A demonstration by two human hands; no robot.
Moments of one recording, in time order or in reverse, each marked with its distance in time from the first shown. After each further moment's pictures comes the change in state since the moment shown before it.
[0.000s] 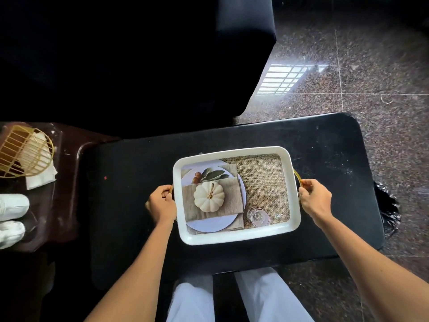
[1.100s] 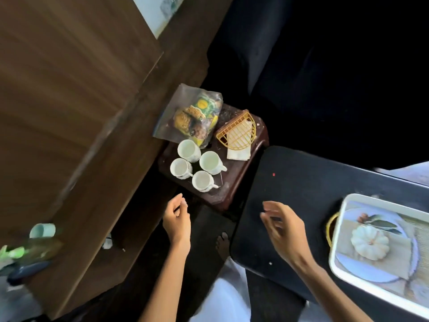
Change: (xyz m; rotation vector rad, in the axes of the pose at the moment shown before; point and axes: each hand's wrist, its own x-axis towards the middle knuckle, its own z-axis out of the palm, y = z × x) left_hand 0.066 -0.168 -0.365 -0.647 0.387 -0.168; right_hand -0.363 -0.300 0.216 0.214 -0.544 -0.758
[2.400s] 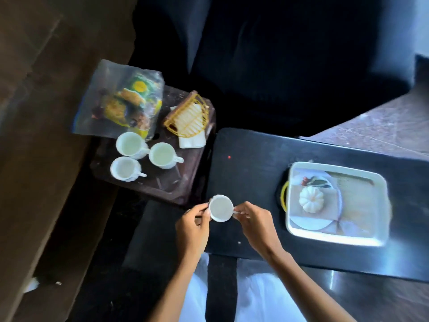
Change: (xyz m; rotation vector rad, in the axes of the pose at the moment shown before) left_hand -0.057 -0.035 0.052 0.335 -0.606 0.155; right_hand -0.024 0.029 0.014 -0.299 0.051 0.211
